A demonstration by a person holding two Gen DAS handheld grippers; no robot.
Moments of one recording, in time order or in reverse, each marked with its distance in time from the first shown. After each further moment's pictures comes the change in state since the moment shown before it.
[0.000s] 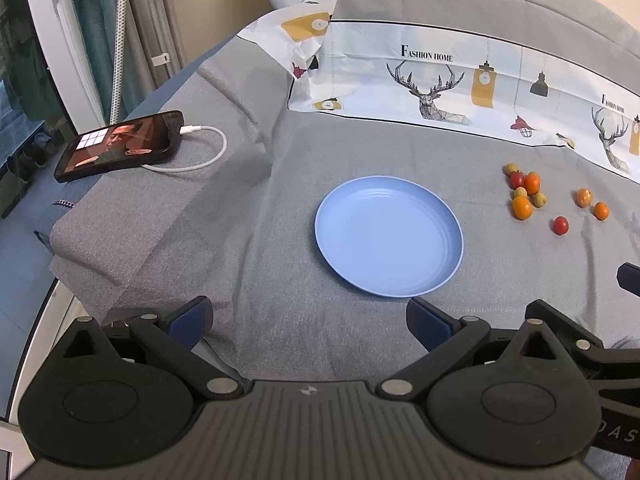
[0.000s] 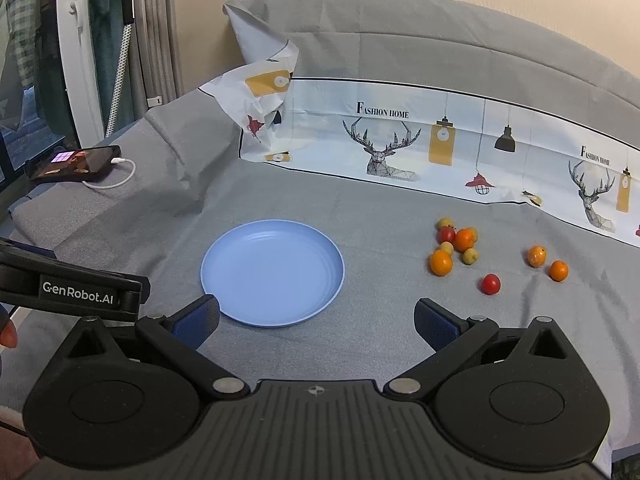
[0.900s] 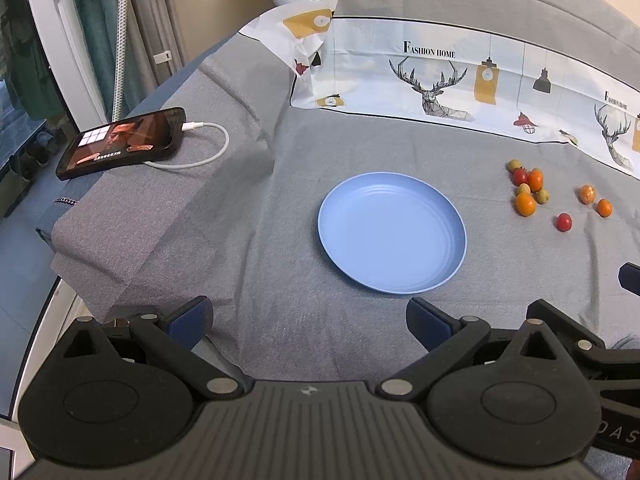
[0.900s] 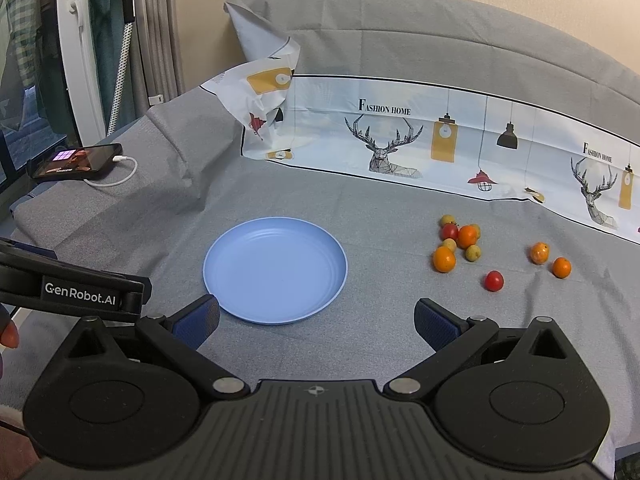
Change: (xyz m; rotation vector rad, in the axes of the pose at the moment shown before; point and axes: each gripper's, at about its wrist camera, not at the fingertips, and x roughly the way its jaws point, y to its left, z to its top) left arm 0.003 0.001 0.000 0.000 0.011 0.008; right arm 0.002 -0.001 -0.001 0.003 0.006 0.006
